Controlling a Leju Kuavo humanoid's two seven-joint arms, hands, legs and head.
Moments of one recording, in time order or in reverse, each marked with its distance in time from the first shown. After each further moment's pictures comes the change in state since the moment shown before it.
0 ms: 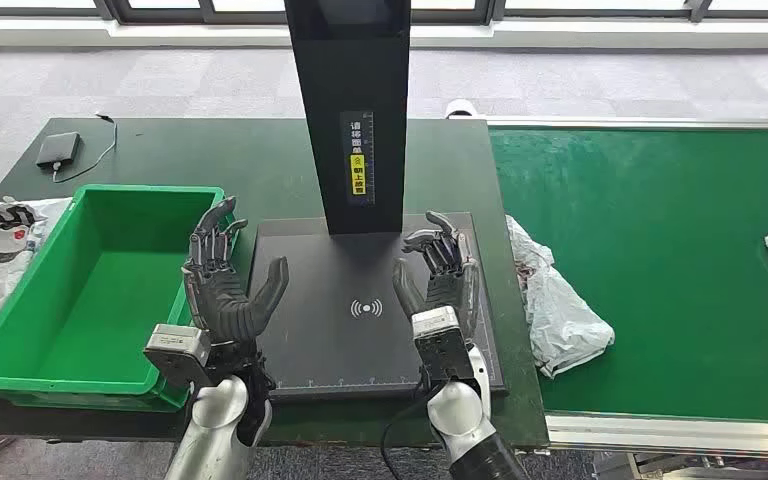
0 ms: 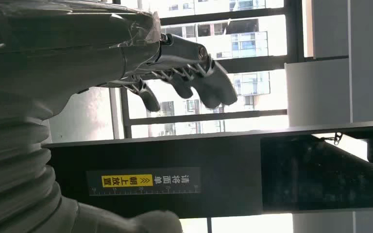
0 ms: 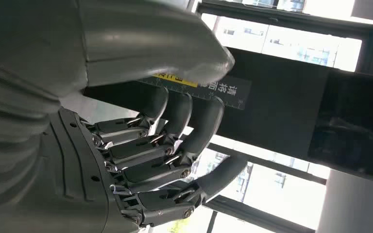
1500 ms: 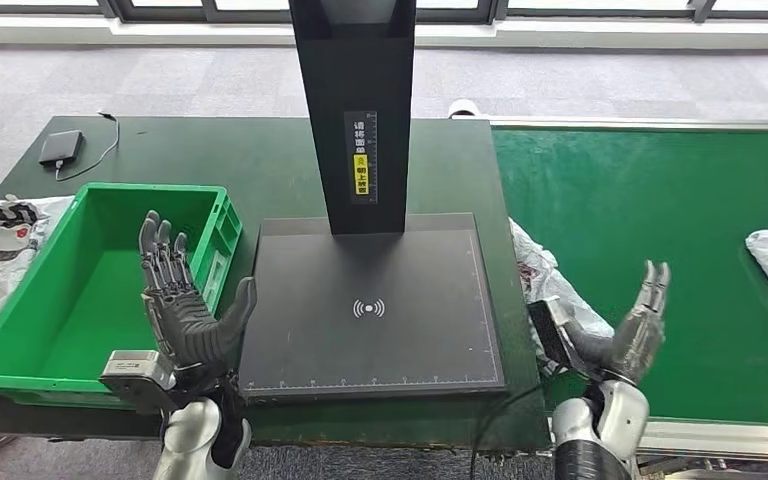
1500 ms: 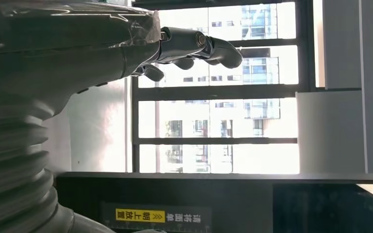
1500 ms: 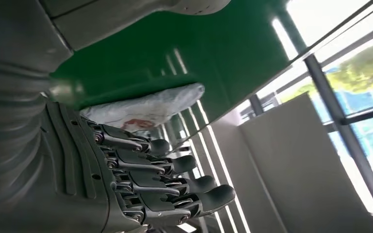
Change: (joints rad) left arm 0.111 0.002 0.077 -0.104 0.036 -0.008 0.000; right arm -0.031 -0.019 -1.016 0.145 1.179 -0.212 0.325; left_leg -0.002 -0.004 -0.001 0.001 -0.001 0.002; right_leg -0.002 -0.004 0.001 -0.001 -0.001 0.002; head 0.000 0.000
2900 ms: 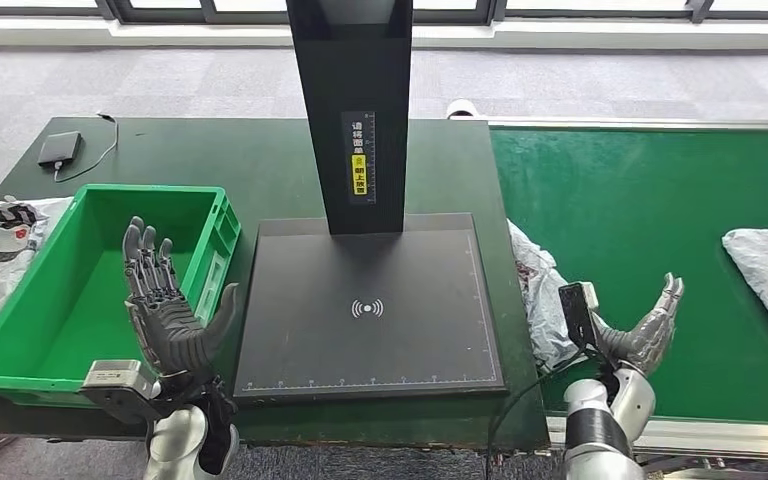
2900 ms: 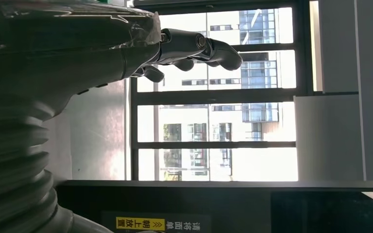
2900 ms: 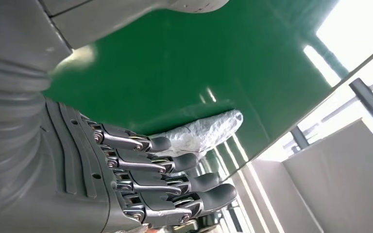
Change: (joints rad) left arm 0.024 -0.002 0.045 -0.036 -0.010 -0.039 0.000; right arm -0.227 -0.066 -0.276 0.315 -0.035 0.000 -0.037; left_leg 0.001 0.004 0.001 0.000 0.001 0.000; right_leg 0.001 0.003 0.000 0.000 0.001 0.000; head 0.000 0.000
